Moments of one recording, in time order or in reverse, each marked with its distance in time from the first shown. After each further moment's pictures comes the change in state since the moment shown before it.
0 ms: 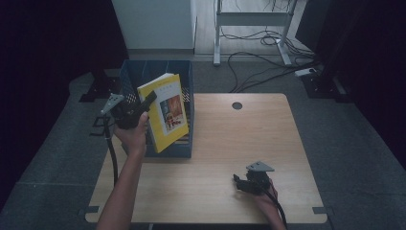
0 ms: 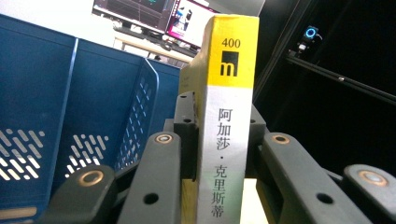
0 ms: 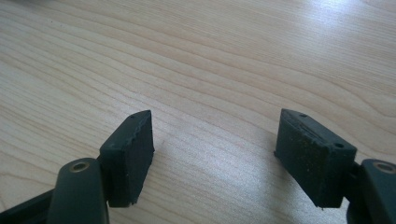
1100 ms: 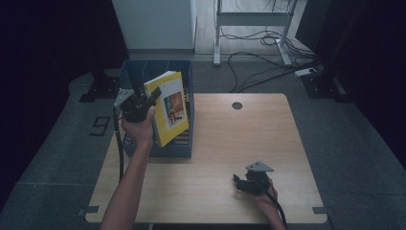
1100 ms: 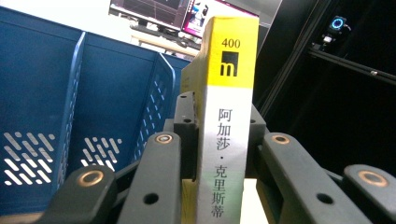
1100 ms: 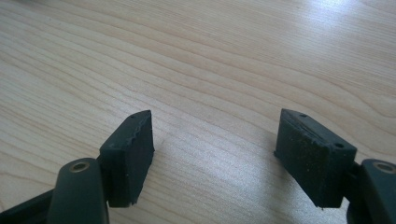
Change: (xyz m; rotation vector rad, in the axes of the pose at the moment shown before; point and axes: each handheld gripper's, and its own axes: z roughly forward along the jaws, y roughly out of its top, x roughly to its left) left arm 0.005 -0.006 0.032 0.012 0.073 0.028; right arm 0.001 0.000 0.000 -0.002 -0.006 -0.004
